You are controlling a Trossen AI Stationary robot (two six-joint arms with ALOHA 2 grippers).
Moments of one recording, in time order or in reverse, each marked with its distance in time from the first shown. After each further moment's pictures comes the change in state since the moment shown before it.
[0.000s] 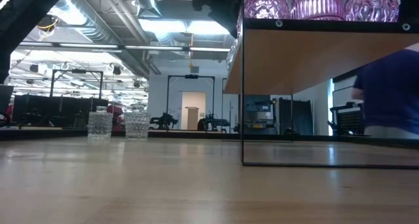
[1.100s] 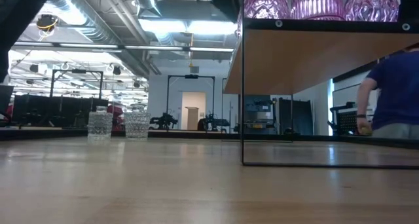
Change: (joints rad) left arm -0.090 -0.043 0.001 0.035 -0.303 -0.057; right arm 0.000 0.000 0.000 0.000 -0.003 0.000
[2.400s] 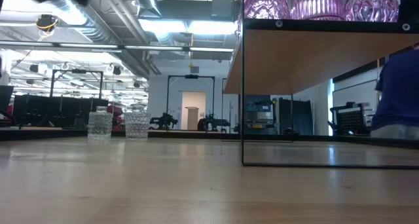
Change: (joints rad) left arm -0.289 -0.354 -0.733 -0.358 0.925 -1.590; right arm 0.000 0.000 0.000 0.000 0.080 -0.234
